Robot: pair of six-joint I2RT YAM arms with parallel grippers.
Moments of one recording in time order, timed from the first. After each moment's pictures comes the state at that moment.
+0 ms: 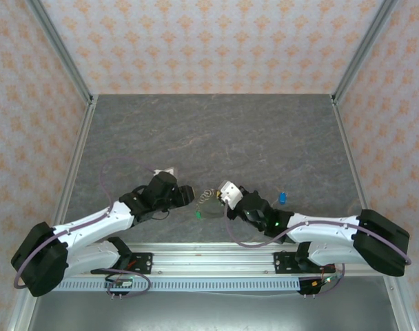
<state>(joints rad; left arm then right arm) -0.68 1.08 0.50 -0.22 -0.01 -0.90 1.07 1.14 0.35 0.39 0.29 -0.15</state>
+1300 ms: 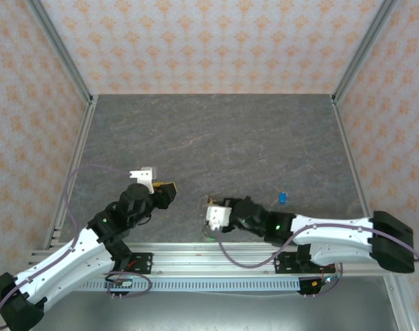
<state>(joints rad) -0.68 0.62 0.41 -0.30 -0.21 -0.65 1.19 1.03 0.45 0.16 0.16 -0.53</state>
